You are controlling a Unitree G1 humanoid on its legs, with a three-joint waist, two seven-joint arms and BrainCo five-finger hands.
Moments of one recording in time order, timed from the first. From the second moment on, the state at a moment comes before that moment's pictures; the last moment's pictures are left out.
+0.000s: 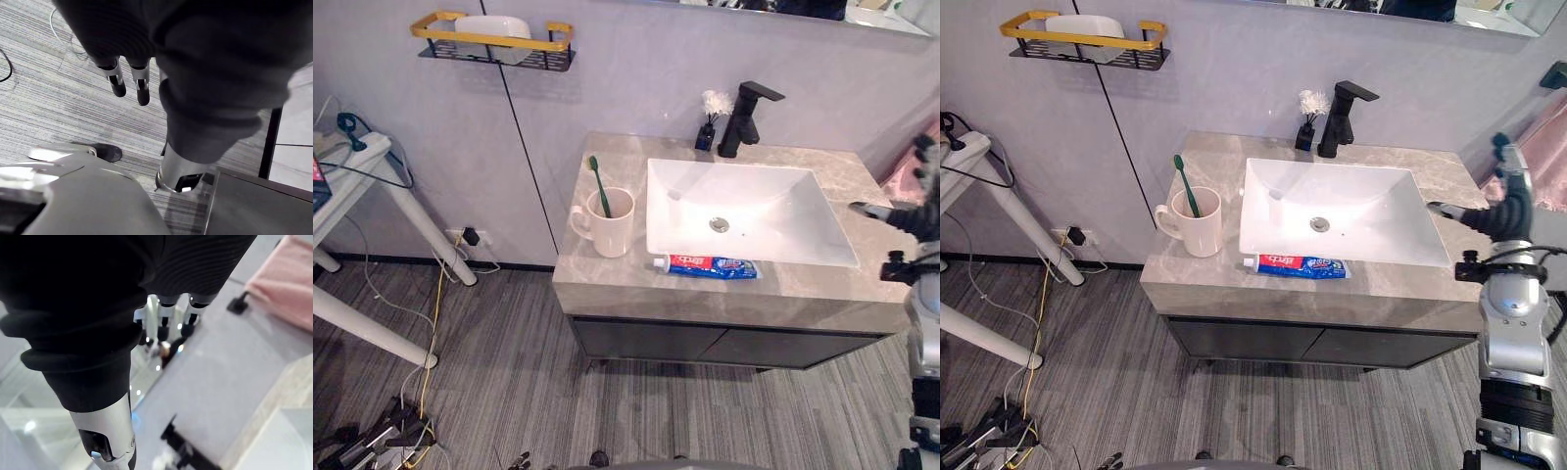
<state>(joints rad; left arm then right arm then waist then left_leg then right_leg) 0.21 0.13 0.20 1.09 -0.11 -0.09 -0.06 -0.22 -0.64 -0.31 0.09 0.03 -0.14 -0.03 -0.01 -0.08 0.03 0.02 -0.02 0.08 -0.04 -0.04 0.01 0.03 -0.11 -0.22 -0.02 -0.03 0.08</state>
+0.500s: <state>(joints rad) 0.22 0.15 0.16 1.06 -0.13 -0.10 -0.09 -0.29 -0.75 -0.10 0.22 0.16 -0.16 0.14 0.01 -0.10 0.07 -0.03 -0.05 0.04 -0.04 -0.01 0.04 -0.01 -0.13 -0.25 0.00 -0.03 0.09</state>
